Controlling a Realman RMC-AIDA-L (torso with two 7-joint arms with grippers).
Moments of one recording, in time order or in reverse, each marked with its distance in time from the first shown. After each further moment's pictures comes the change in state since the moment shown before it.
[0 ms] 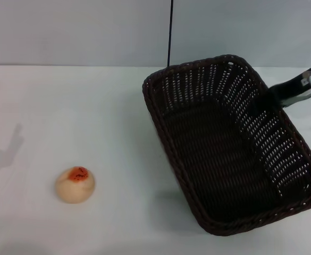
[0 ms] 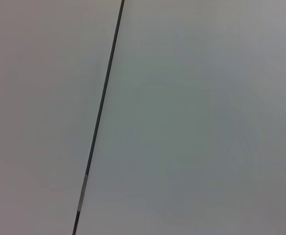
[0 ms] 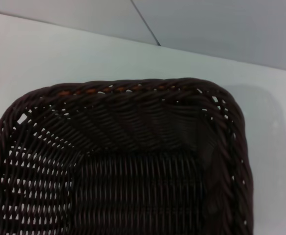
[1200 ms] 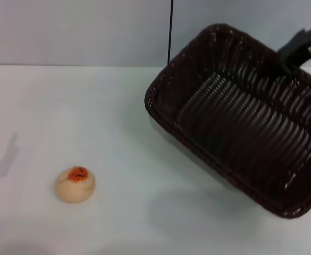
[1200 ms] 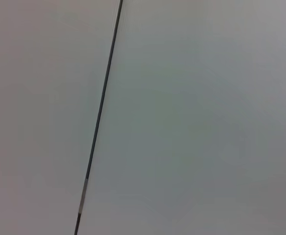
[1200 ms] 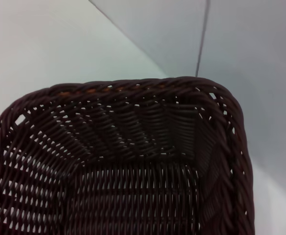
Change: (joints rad) left arm 0.048 0.004 0.026 0.009 0.000 0.057 0.002; right arm 0.014 0.017 -0.076 -0.230 0.011 -0.011 -0.482
